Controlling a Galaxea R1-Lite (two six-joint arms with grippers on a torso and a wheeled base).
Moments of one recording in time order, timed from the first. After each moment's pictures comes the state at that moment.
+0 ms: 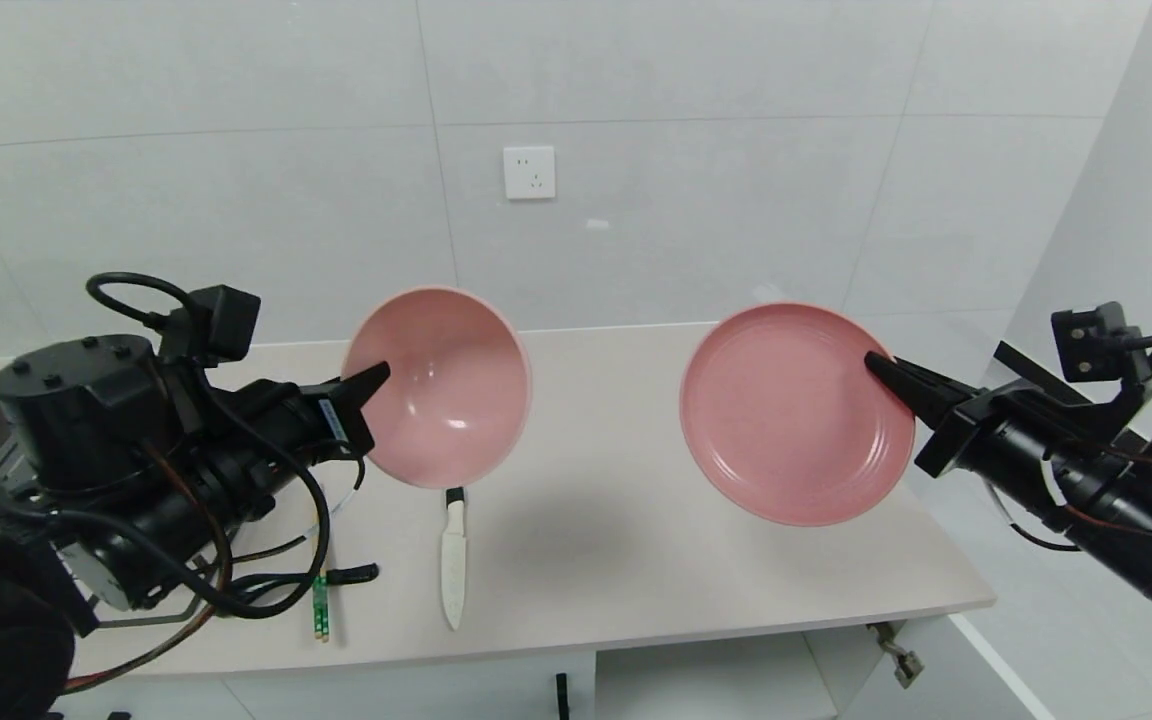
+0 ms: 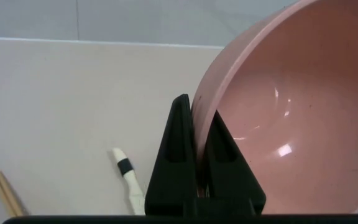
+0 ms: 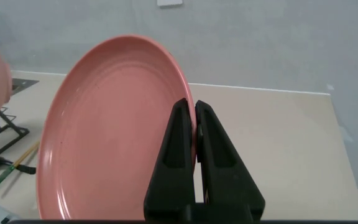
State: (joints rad) left arm -0.37 1.61 -0.44 -1.10 0.00 -0.27; right arm 0.24 1.77 -0.27 -1.57 0.26 0.15
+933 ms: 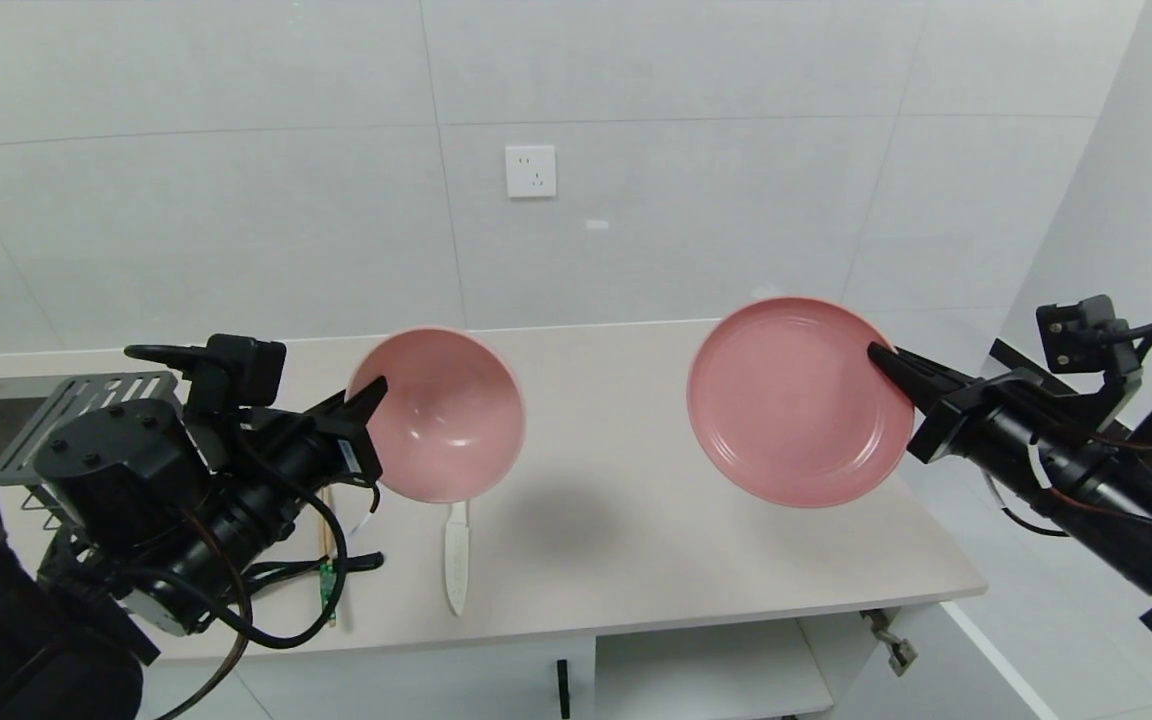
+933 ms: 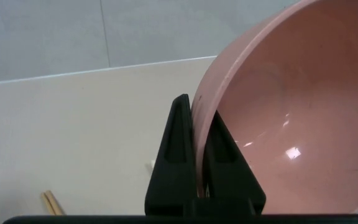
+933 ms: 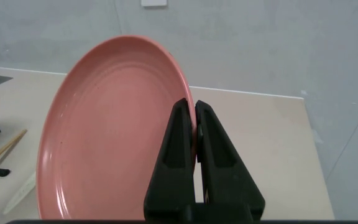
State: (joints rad) left arm -0.35 1.82 -0.29 -1.57 0.03 -0.06; right arm 0.22 1.80 -0.31 -1.57 0.23 0.09
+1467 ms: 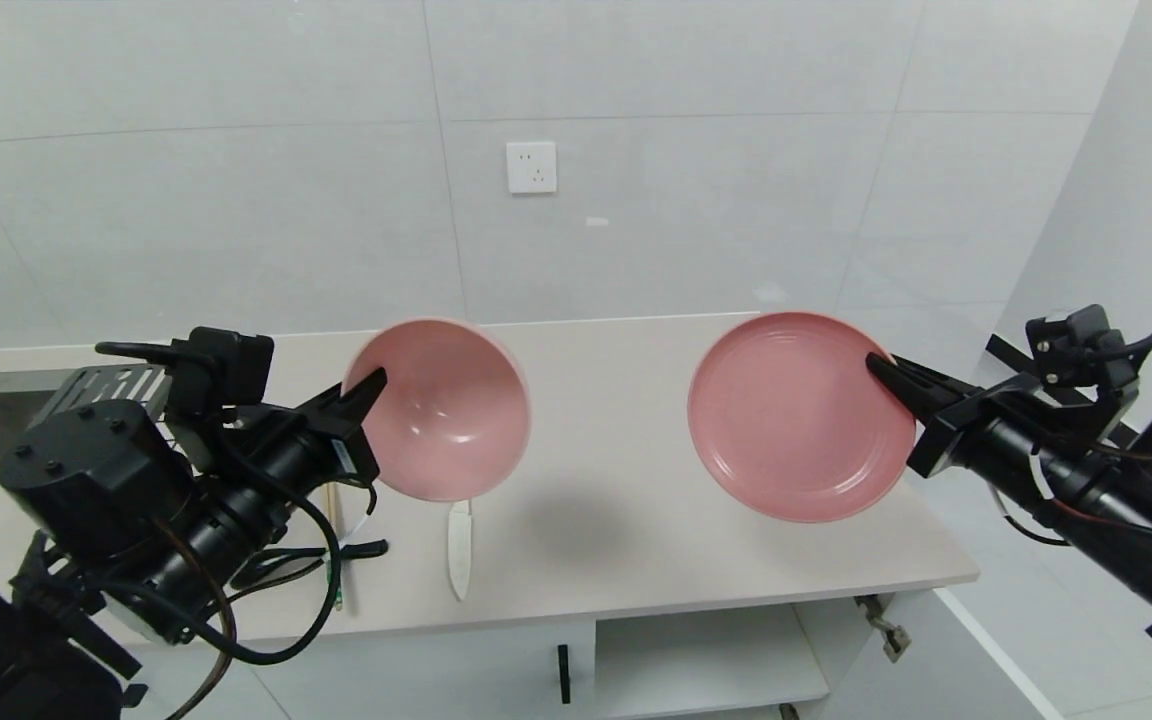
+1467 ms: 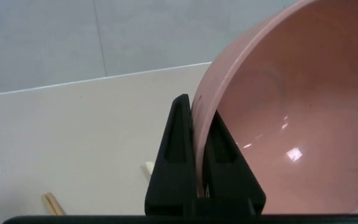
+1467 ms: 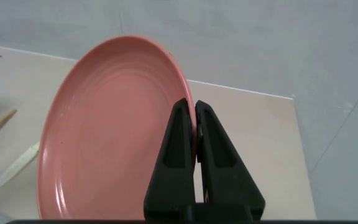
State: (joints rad) left arm -0.39 1.76 -0.27 -1.57 0.03 -0.04; right arm 0.24 1.79 -0.28 -1.57 0.23 -0.01
